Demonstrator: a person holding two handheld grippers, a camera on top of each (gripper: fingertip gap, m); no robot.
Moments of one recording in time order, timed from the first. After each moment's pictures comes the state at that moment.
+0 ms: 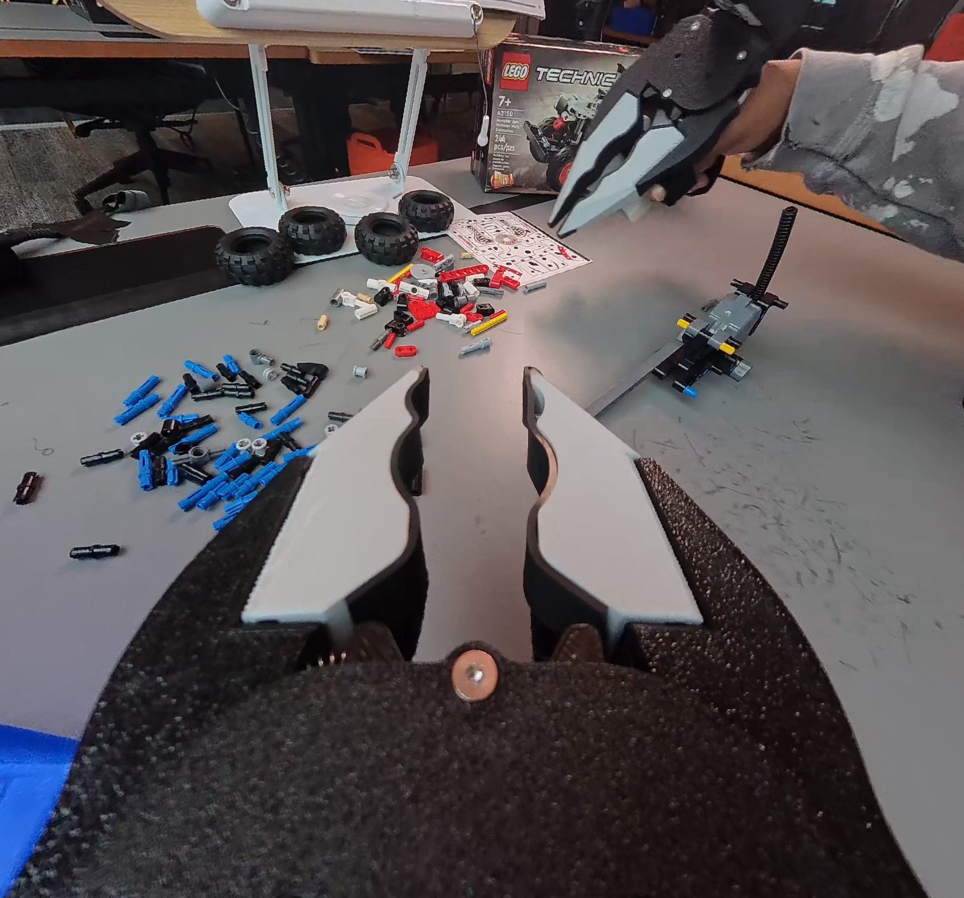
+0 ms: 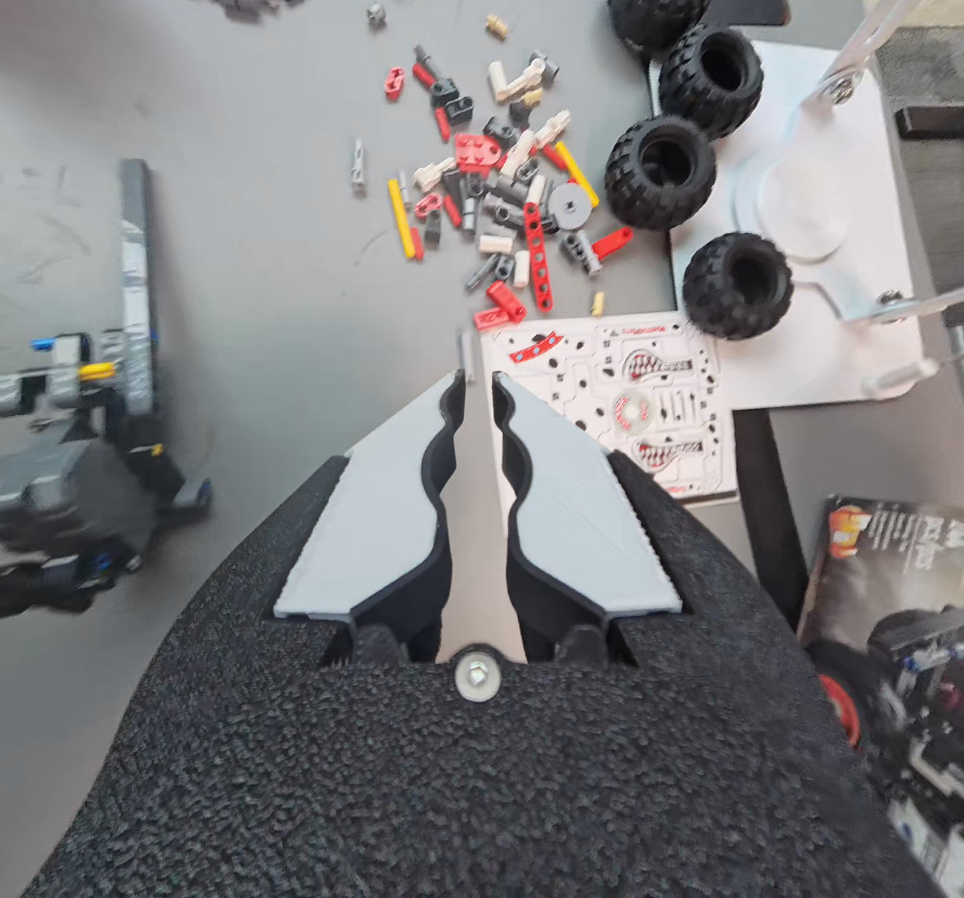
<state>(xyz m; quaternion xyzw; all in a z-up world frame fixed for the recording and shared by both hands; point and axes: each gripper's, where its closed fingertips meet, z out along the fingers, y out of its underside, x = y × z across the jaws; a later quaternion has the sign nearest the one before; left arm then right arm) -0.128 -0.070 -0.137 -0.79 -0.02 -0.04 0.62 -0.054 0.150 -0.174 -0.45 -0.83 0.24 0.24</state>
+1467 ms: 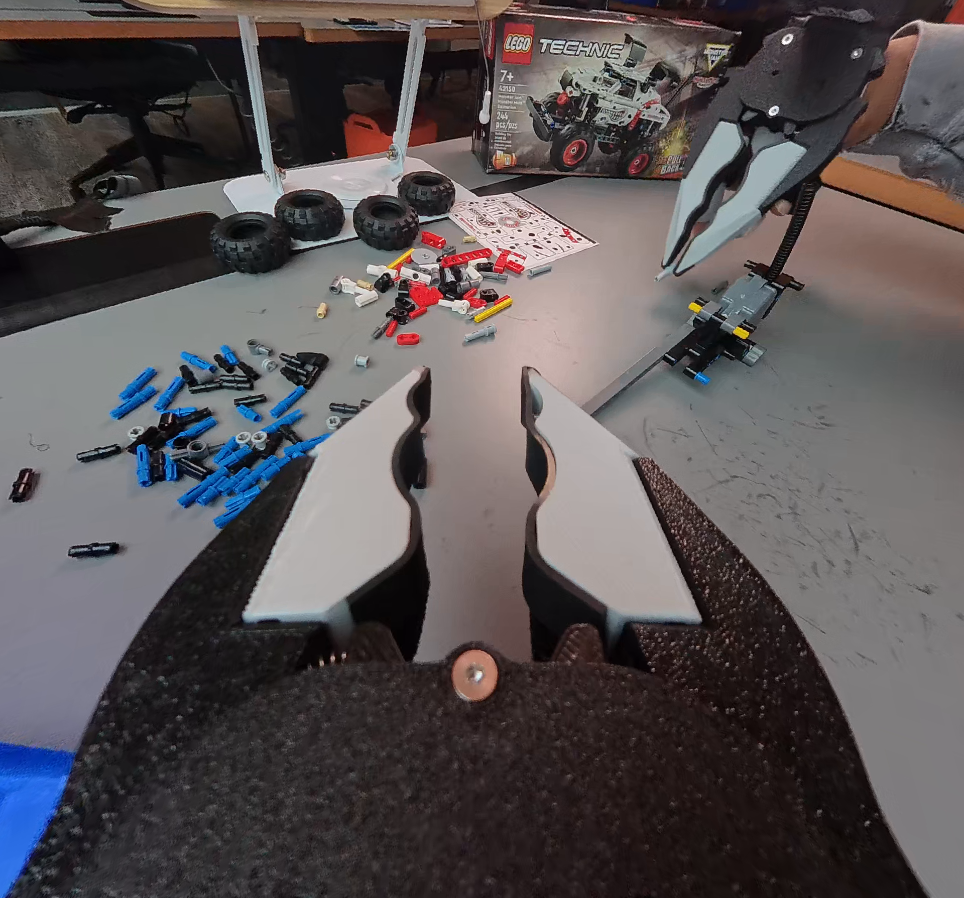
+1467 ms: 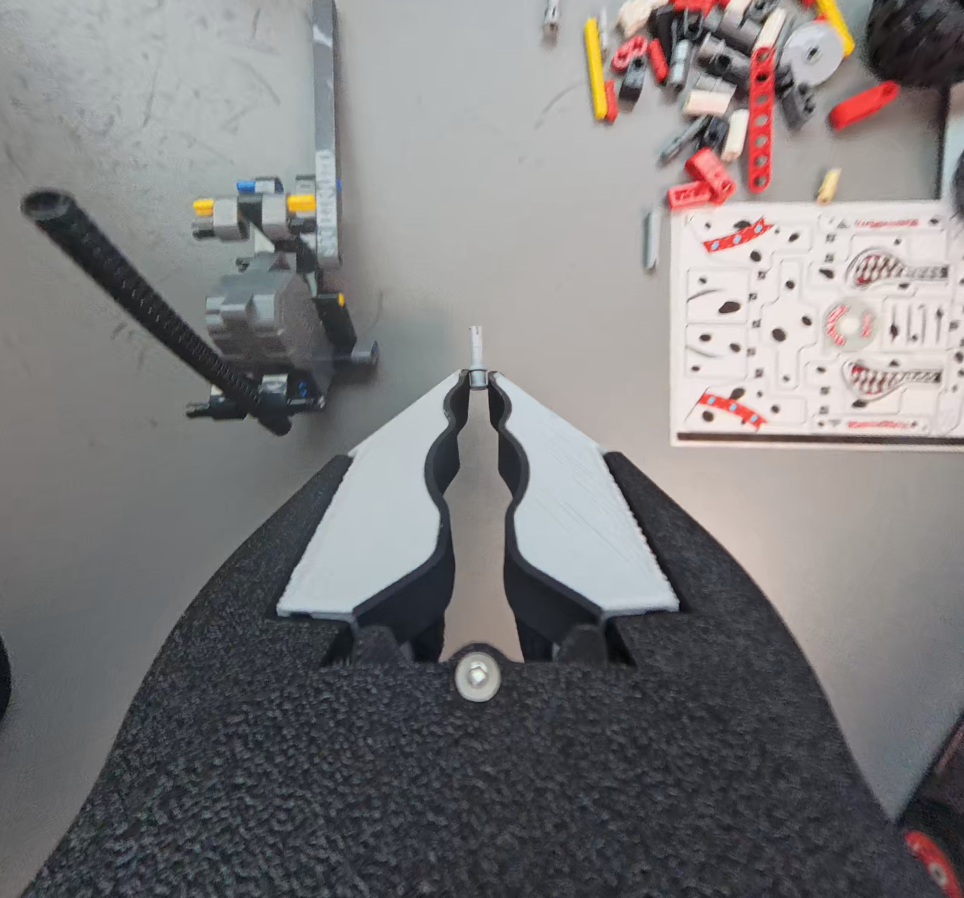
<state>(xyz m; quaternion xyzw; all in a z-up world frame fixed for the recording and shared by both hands) -0.130 -0.067 -0.146 -0.80 -0.02 -0.04 0.60 0.022 0.118 -0.200 -0.44 -0.86 0.24 0.12</state>
